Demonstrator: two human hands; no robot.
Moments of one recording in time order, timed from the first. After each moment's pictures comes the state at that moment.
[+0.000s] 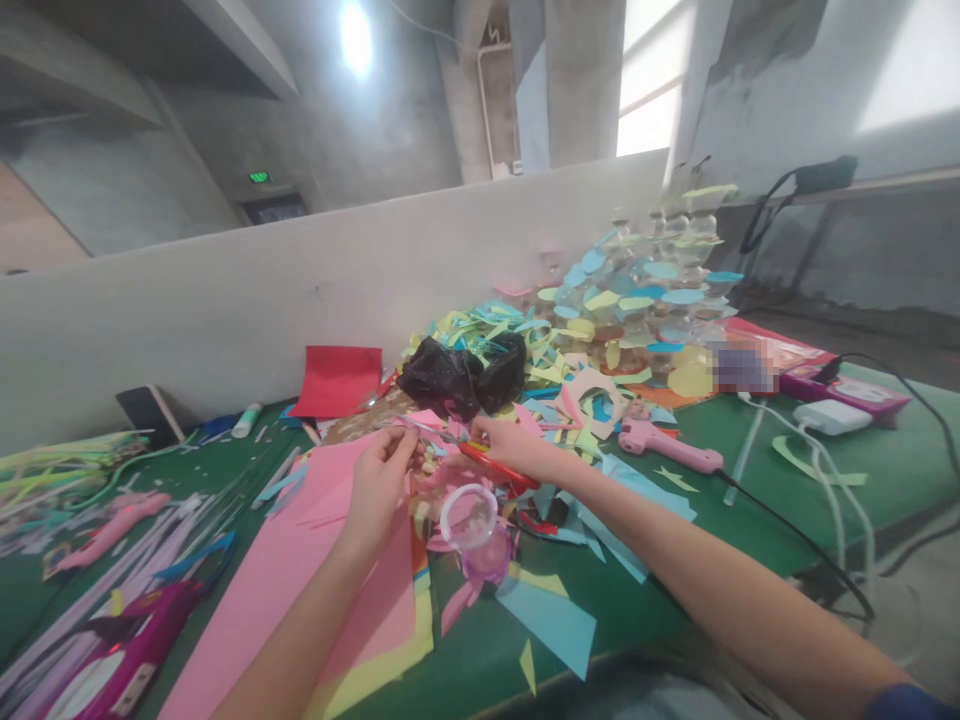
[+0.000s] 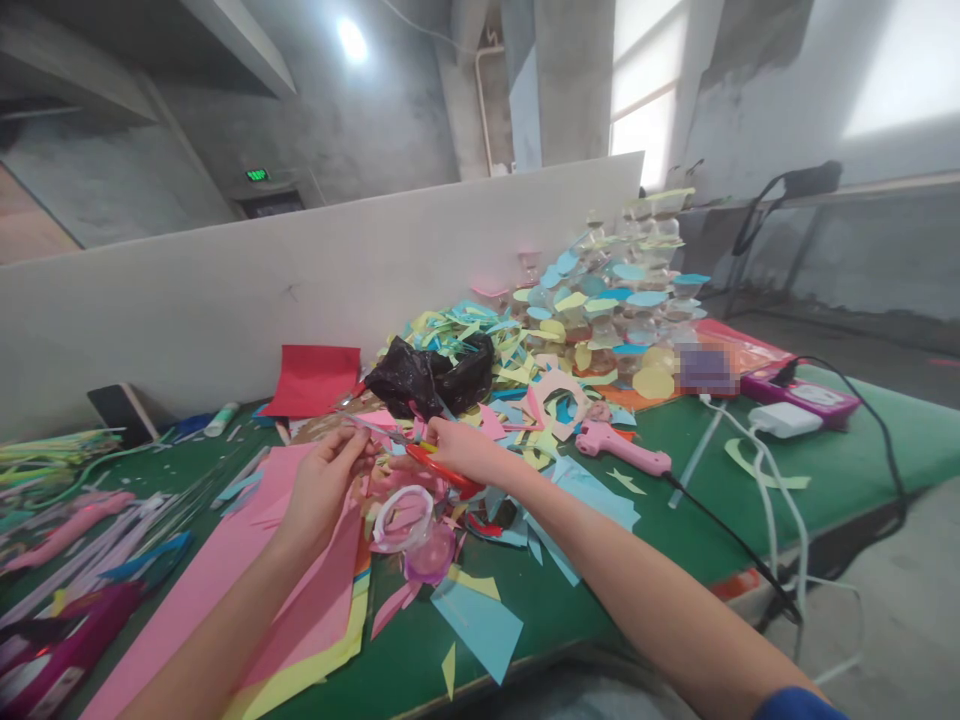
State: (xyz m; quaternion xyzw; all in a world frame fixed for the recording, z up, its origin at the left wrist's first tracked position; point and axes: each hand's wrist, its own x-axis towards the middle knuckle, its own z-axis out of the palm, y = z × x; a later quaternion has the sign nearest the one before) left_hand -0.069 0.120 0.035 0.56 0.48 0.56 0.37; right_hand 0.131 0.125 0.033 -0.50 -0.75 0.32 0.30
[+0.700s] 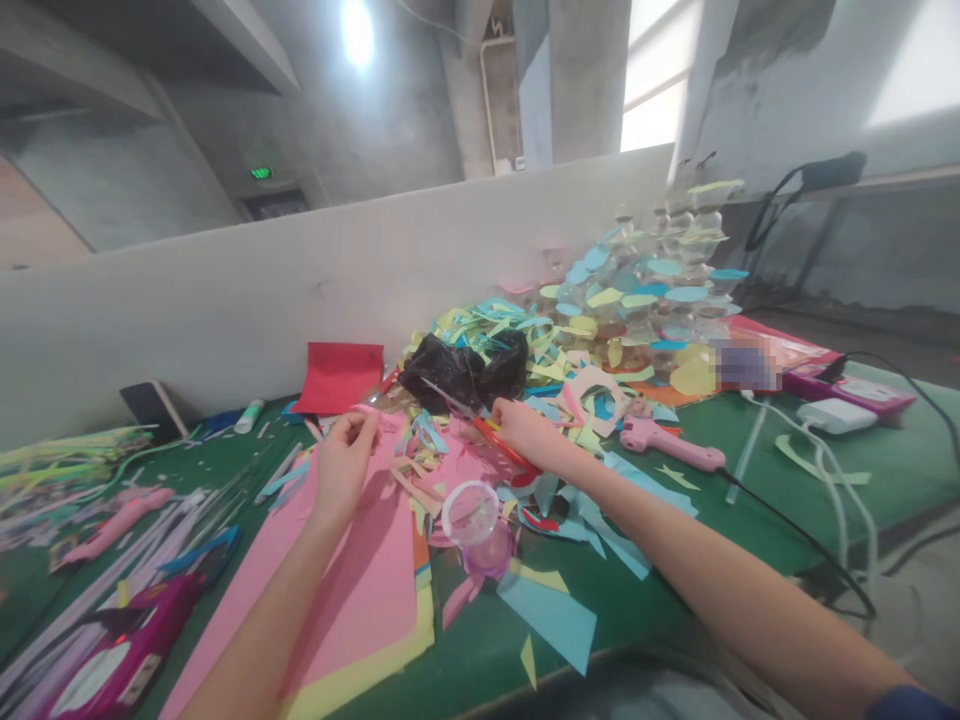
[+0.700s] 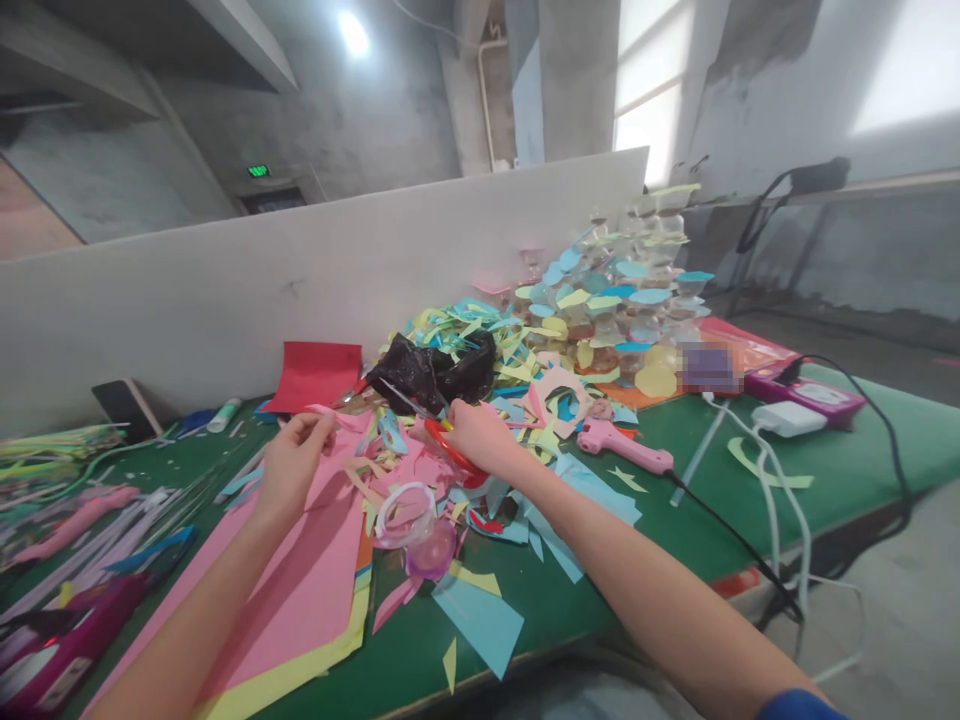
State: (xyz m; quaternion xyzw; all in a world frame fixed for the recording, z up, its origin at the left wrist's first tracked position) left_hand -0.118 0.158 0.040 0.61 0.54 0.55 0.18; right_hand 0.138 0.132 0.034 -0.61 -0.71 0.21 0.28
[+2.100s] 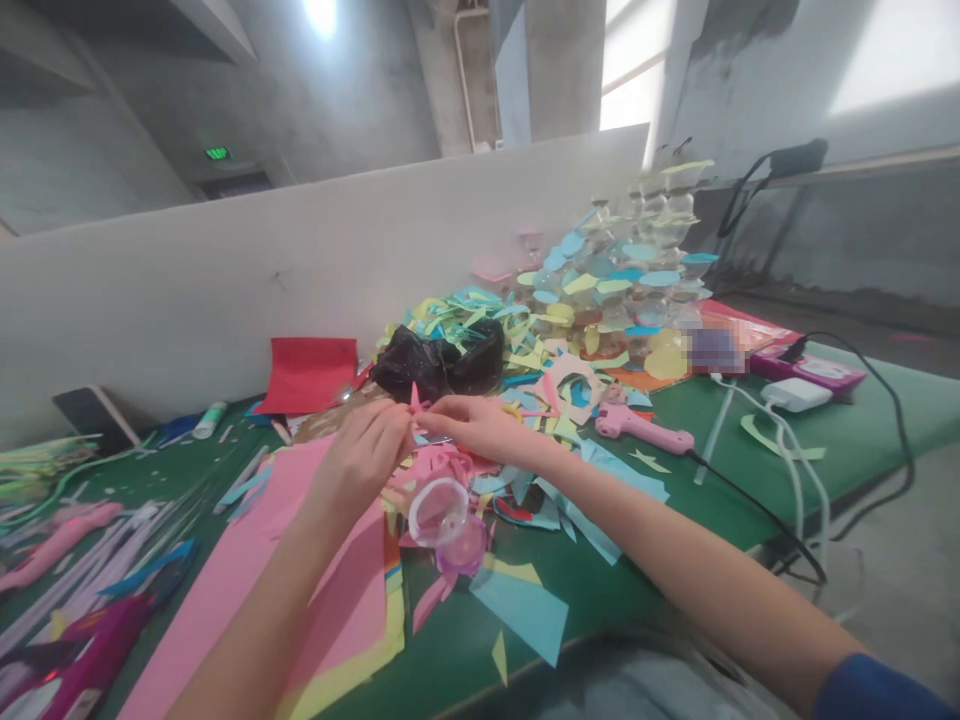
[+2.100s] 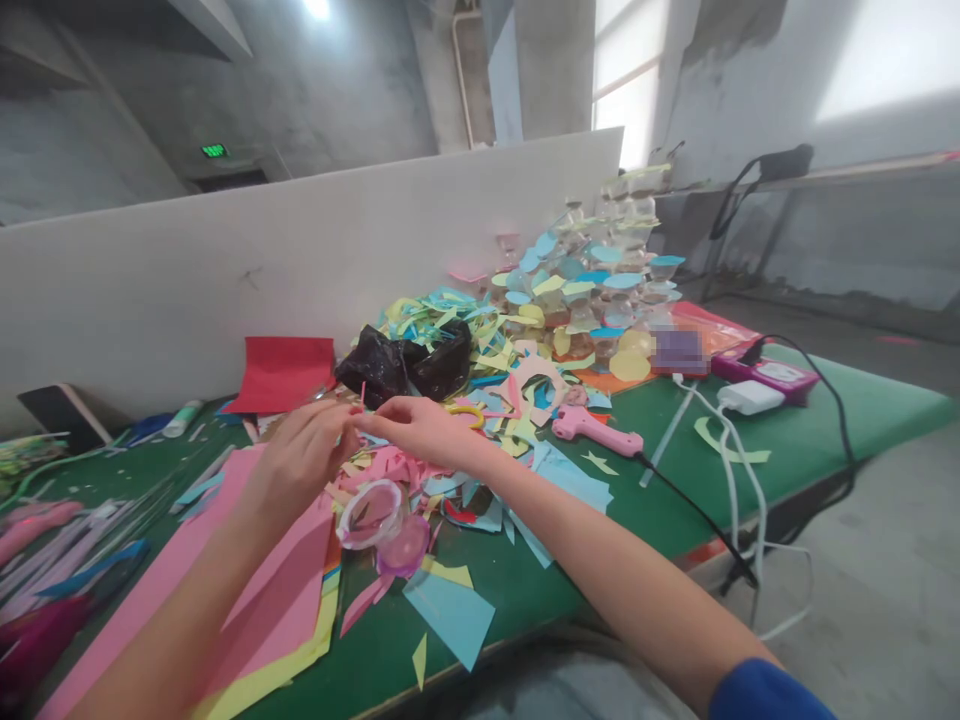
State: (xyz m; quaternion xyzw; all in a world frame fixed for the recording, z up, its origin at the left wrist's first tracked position) left_hand -0.078 0.139 0.058 0.88 0.27 0.31 -0.23; right_hand 0.133 0.116 0.054 -0.41 -0.71 0.40 0.41
